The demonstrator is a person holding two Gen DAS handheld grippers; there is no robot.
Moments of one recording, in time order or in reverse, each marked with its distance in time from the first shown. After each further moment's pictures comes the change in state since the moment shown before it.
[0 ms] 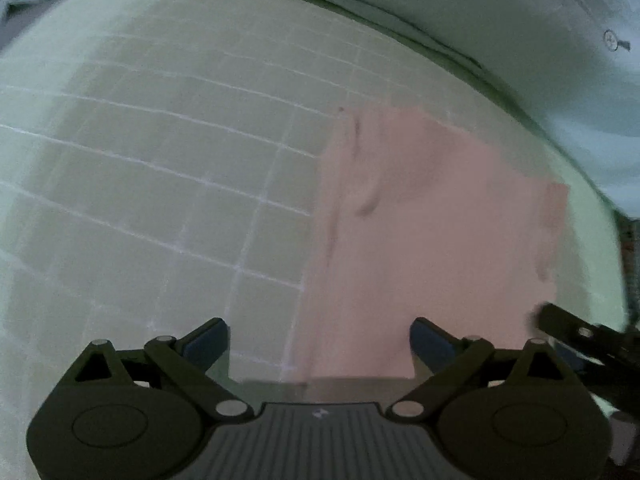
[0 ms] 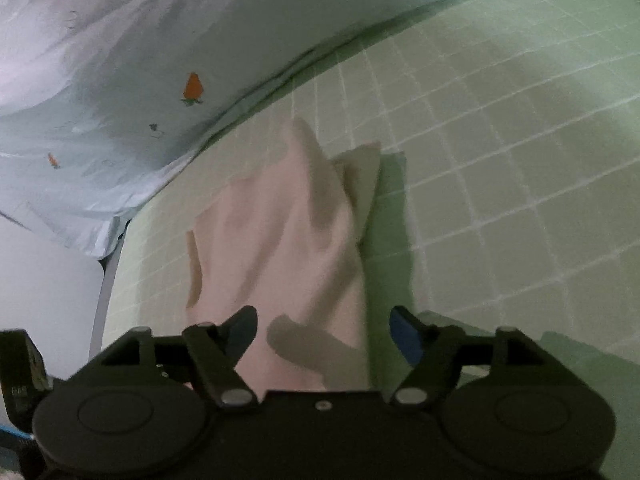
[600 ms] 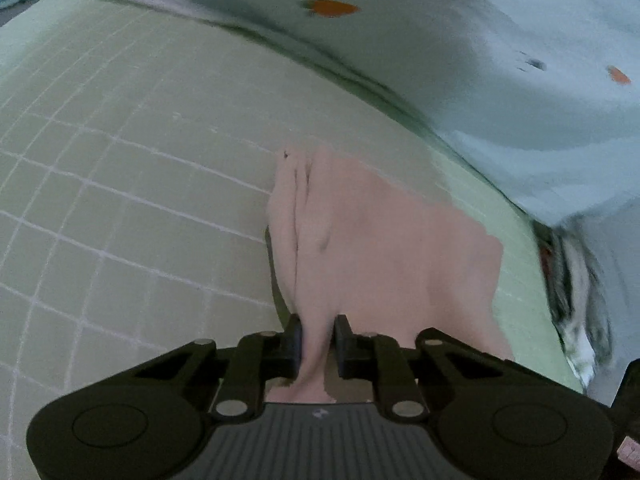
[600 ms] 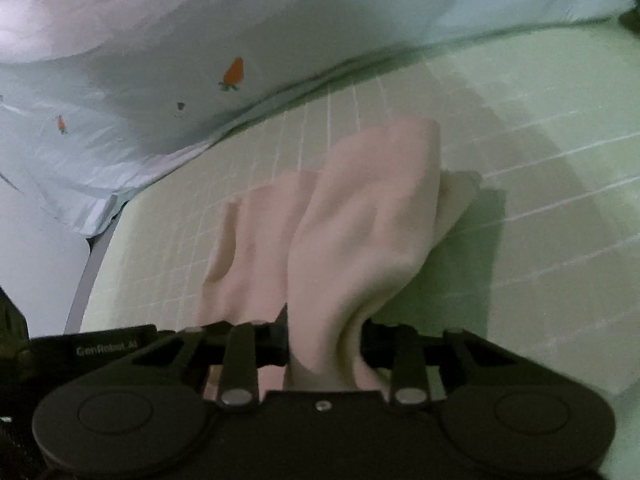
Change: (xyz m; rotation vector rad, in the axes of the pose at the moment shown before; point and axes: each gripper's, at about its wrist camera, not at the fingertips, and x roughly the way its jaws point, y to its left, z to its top) left arm -0.036 -0.027 -0.034 0.047 -0.102 -0.239; right arm -0.030 0.055 -0.041 -0.137 -0.092 -0.090
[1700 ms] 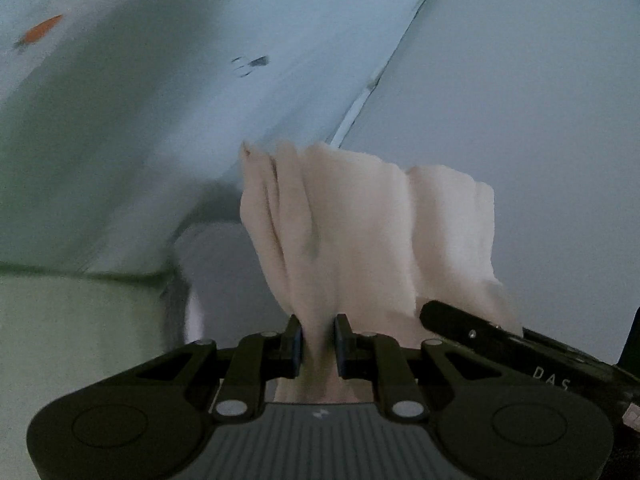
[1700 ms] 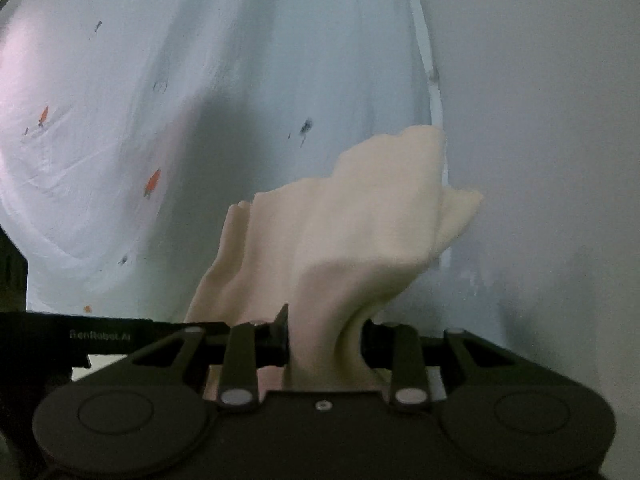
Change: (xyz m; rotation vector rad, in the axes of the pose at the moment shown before) left arm 0.097 -0.598 -0.076 0.441 -0.260 -0.381; right arm -0.403 -0.399 0.199 -0.277 -0.564 -0.188
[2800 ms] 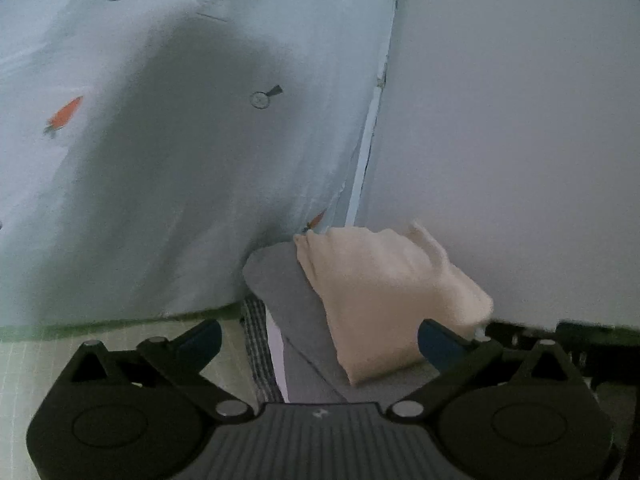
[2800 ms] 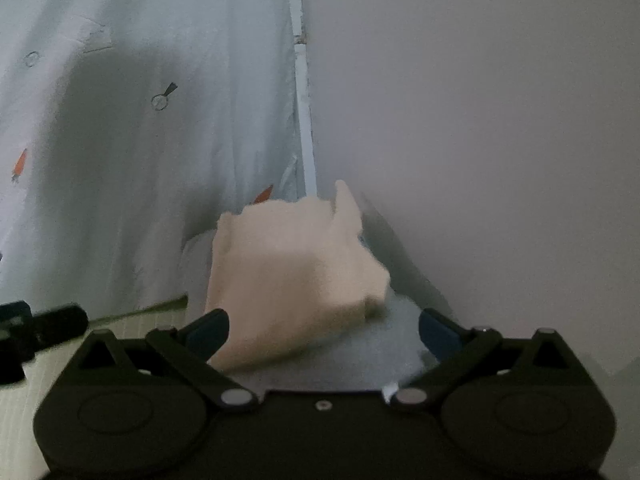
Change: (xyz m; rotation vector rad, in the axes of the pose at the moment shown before) left arm -0.049 -0.008 -0.031 0.220 -0.036 0.213; right arm -0.018 0.019 -0.041 0.122 0.113 -0.446
